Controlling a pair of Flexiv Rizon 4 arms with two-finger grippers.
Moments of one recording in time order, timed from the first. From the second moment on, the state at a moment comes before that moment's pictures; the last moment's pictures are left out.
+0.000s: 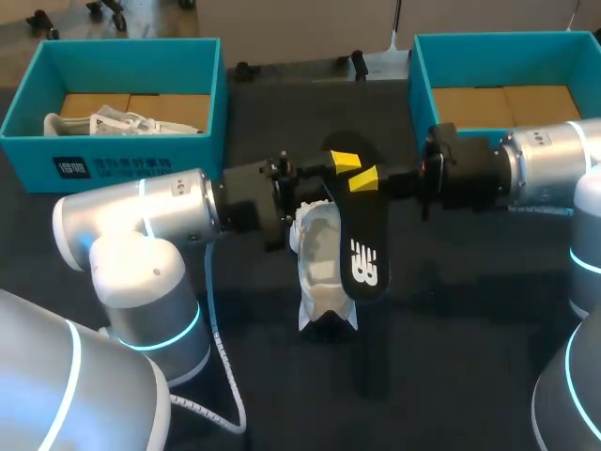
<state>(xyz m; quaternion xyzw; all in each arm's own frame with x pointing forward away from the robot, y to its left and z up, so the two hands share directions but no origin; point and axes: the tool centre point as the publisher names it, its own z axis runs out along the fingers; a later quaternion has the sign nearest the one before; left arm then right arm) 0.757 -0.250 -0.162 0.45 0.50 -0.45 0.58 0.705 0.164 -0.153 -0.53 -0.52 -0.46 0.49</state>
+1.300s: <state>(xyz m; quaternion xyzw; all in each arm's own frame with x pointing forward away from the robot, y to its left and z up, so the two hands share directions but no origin) 0.744 -0.242 -0.175 0.44 0.53 -0.47 0.55 0.703 0.146 -0.167 -0.56 -0.51 -0.46 0.47</state>
